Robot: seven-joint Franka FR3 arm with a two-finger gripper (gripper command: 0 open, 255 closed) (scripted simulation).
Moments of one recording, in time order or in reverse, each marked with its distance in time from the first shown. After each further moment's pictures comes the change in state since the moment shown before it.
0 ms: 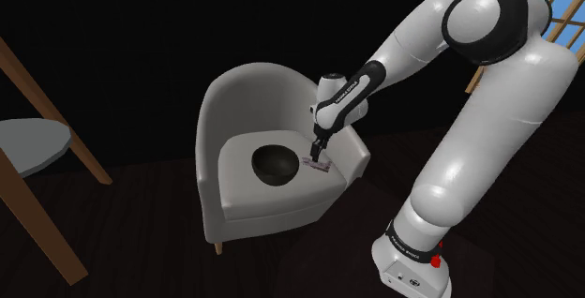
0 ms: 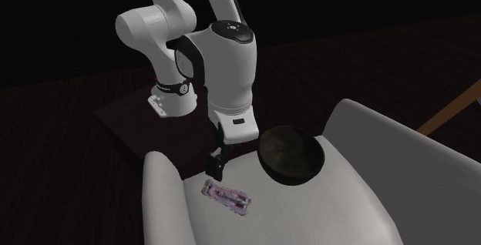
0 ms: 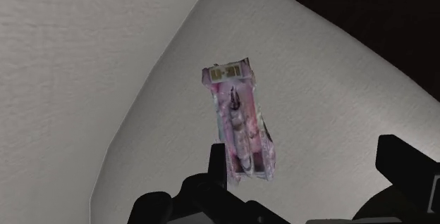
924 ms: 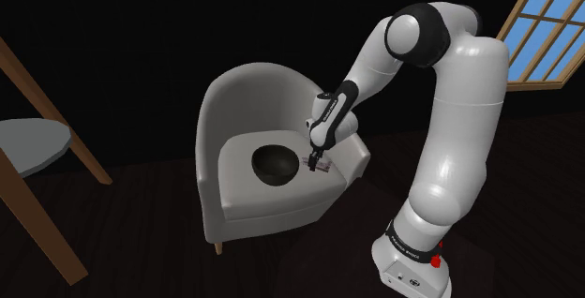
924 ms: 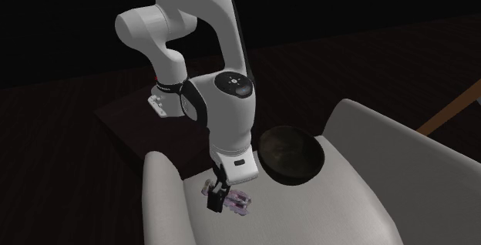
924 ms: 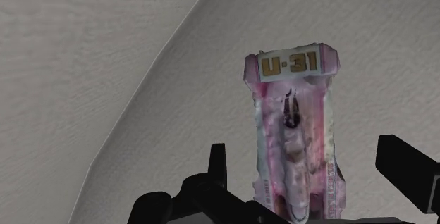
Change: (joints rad) arm -0.035 0.307 -0.003 0.095 0.002 0.229 -0.061
